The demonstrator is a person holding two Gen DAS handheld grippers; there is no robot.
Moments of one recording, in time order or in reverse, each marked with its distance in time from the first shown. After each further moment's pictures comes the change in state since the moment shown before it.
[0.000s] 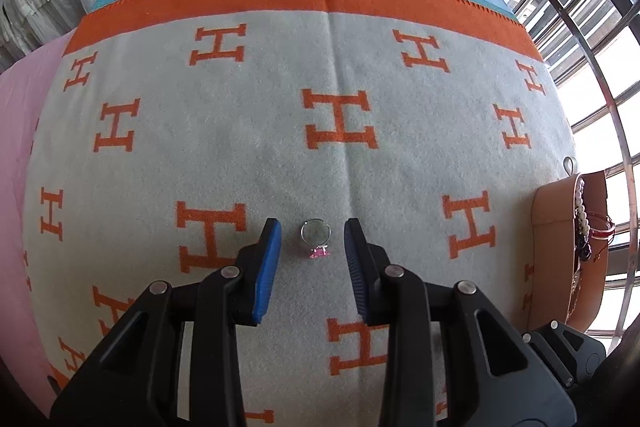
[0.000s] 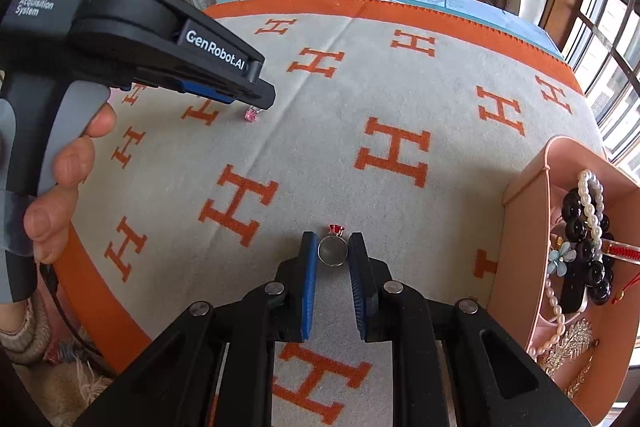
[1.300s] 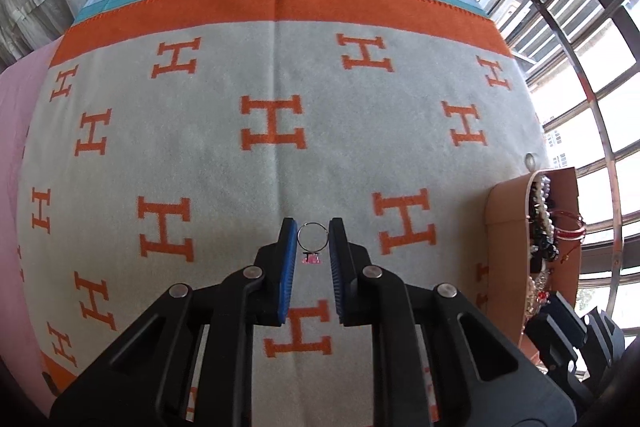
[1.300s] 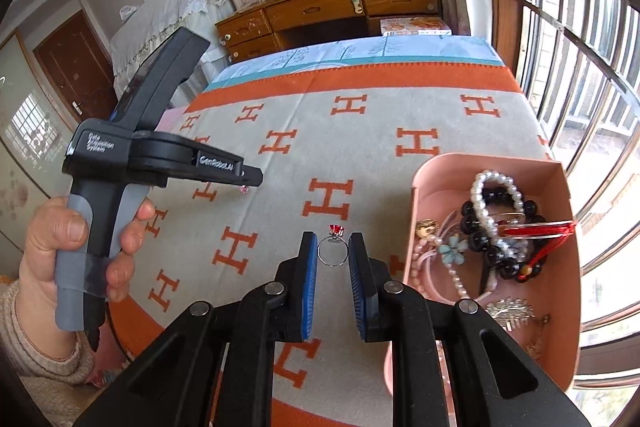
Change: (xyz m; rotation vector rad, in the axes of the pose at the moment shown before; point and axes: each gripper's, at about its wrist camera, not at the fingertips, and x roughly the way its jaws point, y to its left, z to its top) left arm -0.029 -0.042 -0.004 0.031 -0.010 -0.068; right arm -0.098 -0.069 -0.015 0.204 -0.209 0.054
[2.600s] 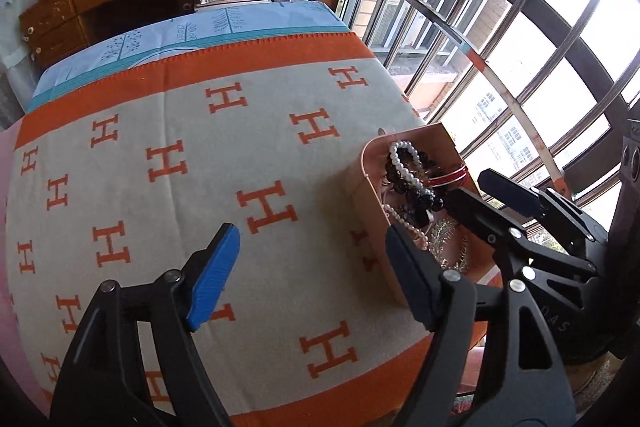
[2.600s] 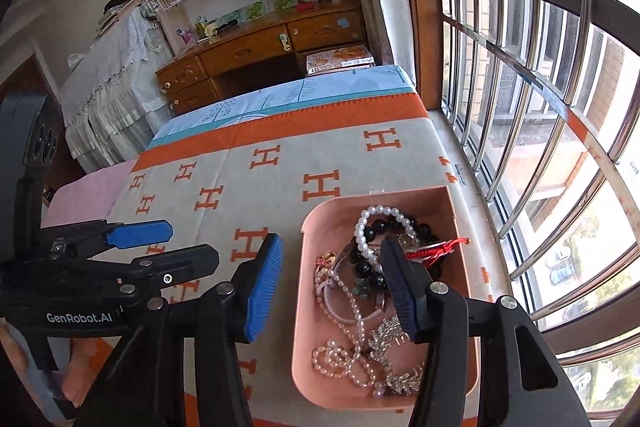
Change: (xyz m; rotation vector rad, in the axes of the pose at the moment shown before) left arm -0.073 -0.068 -0.055 0.239 -0.182 -0.158; right arm -0.039 -0.039 0.016 0.128 -0.105 -0.178
